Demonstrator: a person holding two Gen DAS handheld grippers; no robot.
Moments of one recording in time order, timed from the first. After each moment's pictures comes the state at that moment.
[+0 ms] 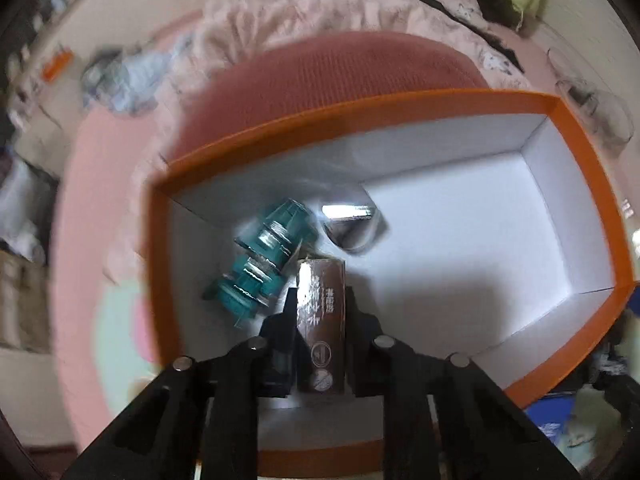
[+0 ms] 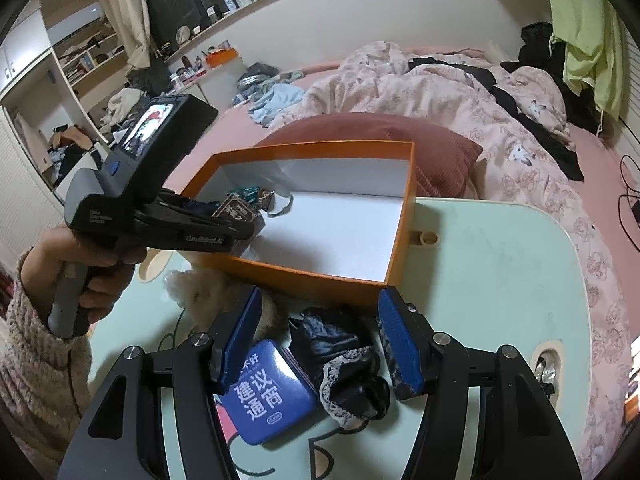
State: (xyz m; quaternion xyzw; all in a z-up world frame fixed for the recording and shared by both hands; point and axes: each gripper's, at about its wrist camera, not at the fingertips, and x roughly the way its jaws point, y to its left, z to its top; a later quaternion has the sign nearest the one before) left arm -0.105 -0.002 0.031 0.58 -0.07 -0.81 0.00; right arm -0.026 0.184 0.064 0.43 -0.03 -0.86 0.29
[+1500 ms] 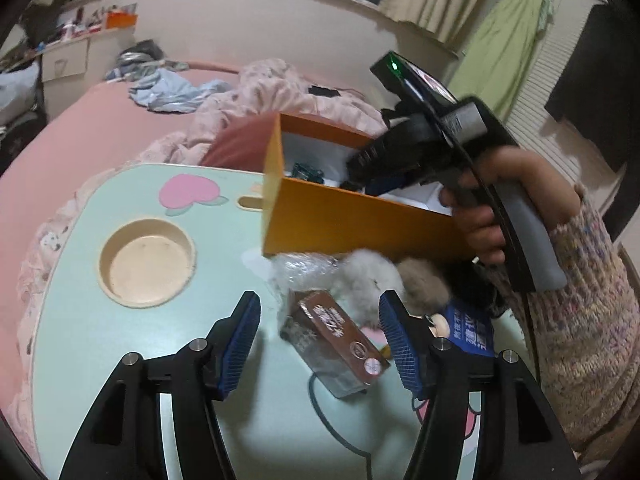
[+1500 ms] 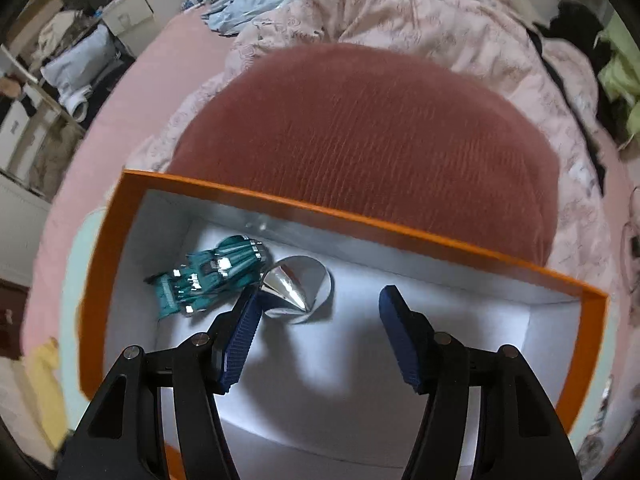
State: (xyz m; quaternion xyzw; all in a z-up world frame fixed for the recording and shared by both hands) left arm 0.077 -0.077 0.035 0.37 0.15 -0.92 -0.06; right arm -0.155 0.024 0.022 0.58 0.12 -0.78 0.19
